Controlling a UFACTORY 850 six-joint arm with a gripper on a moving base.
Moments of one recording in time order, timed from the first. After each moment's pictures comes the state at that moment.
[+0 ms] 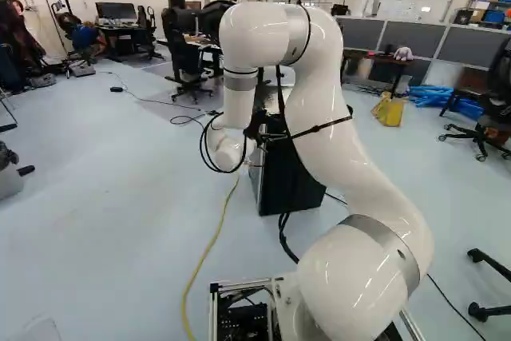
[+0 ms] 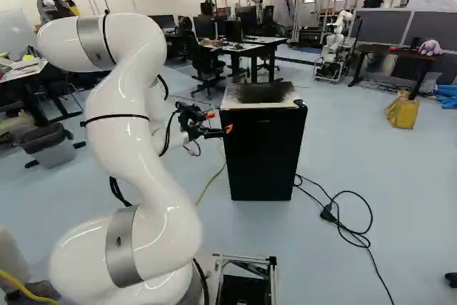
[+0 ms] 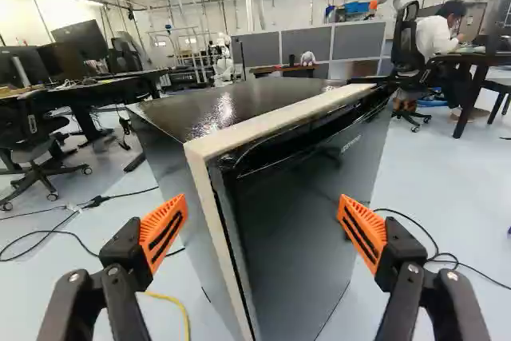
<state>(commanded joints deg) 23.6 -43.1 -48.8 63.9 80.6 0.0</state>
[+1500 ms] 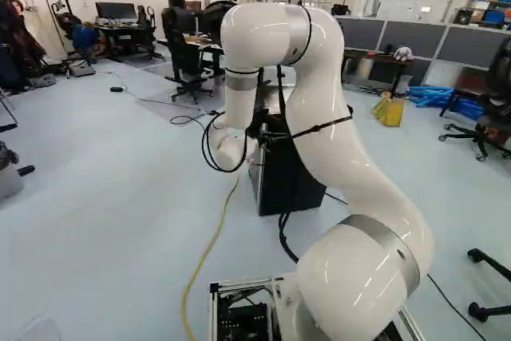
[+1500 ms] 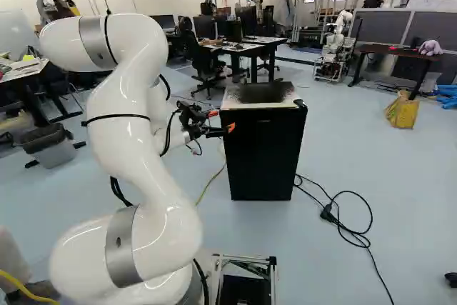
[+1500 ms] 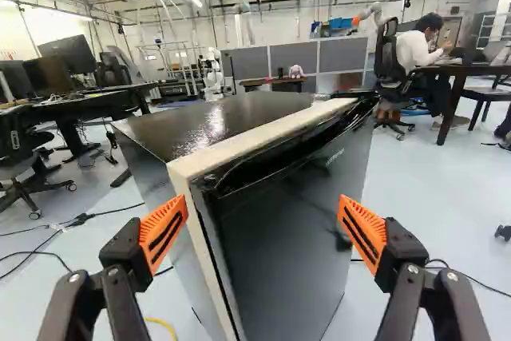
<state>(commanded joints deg) 22.8 -43.2 -48.9 66.0 83.5 0.0</state>
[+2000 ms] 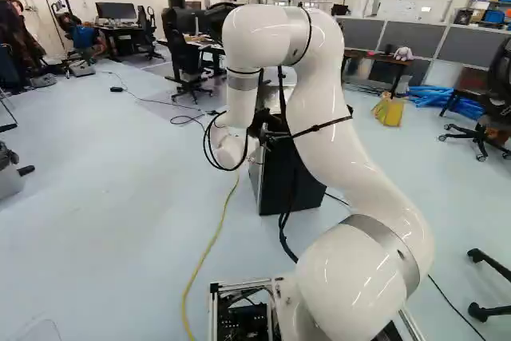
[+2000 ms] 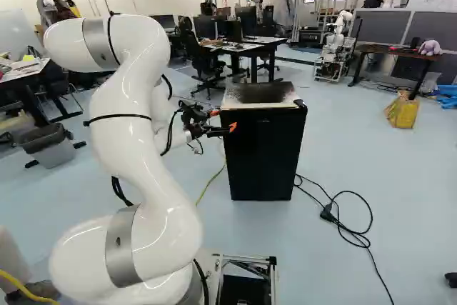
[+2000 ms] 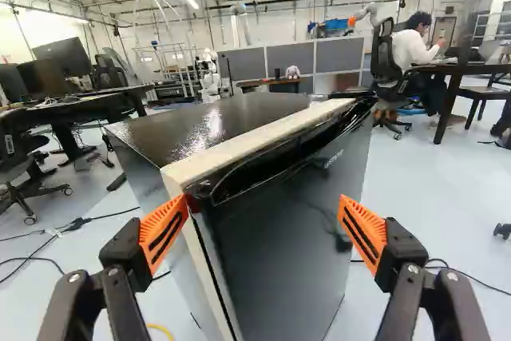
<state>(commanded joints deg) 22.0 -43.8 -50.2 66.0 83.5 0.0</state>
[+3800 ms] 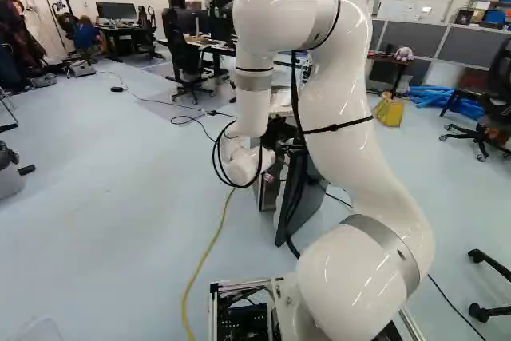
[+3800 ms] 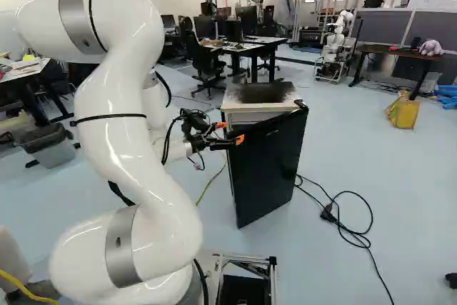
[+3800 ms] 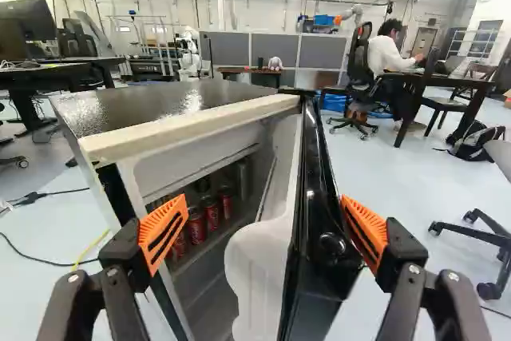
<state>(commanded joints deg) 22.8 -34.3 -32.0 69.5 83.5 0.0</state>
